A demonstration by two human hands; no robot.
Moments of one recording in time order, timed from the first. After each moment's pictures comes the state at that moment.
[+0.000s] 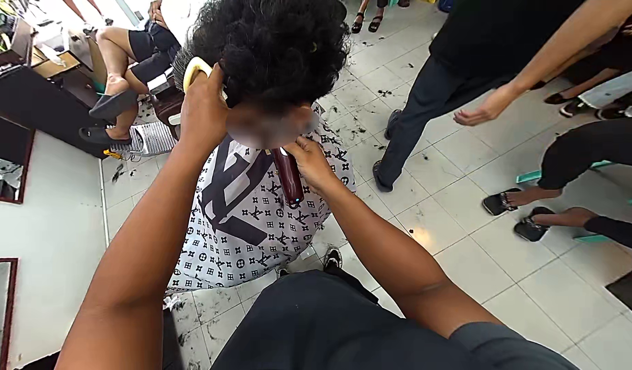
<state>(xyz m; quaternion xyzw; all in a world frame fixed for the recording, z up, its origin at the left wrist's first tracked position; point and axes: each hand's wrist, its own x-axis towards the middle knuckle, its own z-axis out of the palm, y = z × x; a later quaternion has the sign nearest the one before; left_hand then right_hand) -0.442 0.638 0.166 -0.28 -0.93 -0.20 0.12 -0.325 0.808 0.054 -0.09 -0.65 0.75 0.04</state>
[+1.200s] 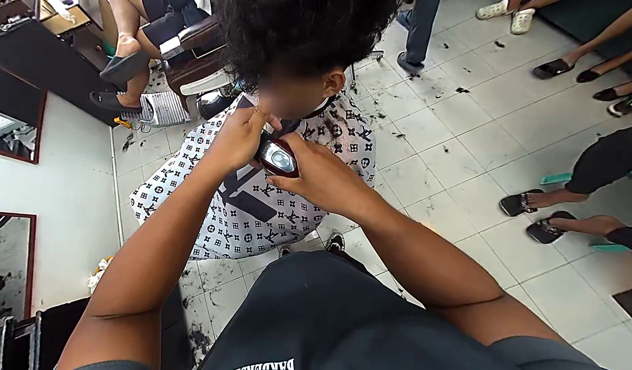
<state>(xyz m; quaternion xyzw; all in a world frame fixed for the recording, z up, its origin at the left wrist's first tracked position) -0.350 0.607 0.156 -0.18 -0.86 -0.43 -0.20 -0.249 0.764 0.128 0.08 -0.92 0.37 -0.01</state>
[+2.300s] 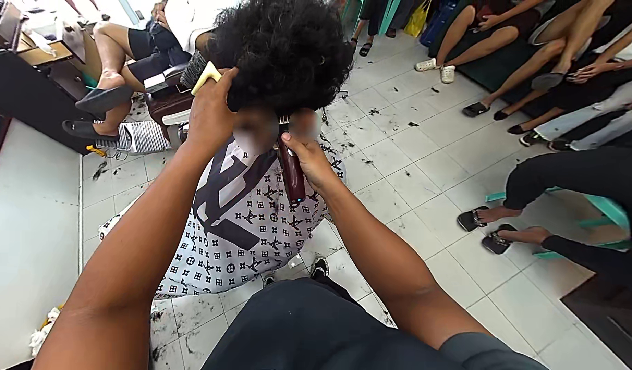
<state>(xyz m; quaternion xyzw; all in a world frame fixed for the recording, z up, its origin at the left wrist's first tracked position) -0.437 0.629 0.161 -0.31 -0.90 -0.27 0.12 -0.332 0.812 0.067 -0.08 -0.65 0.76 0.04</state>
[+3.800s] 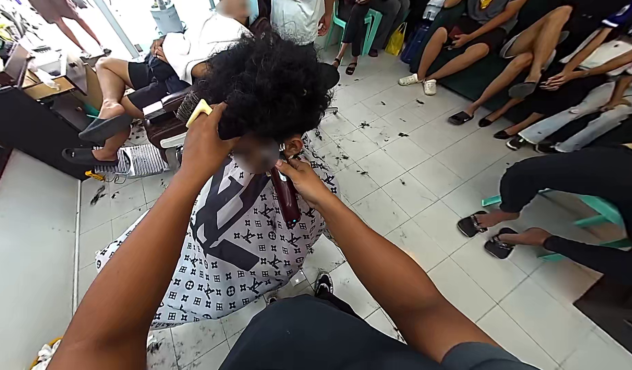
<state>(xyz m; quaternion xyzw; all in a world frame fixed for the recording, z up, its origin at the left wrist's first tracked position) -0.438 0.626 0.163 -0.28 -0.92 -0.27 0.09 -0.322 0.818 0.065 -0.08 -0.68 0.72 0.00</state>
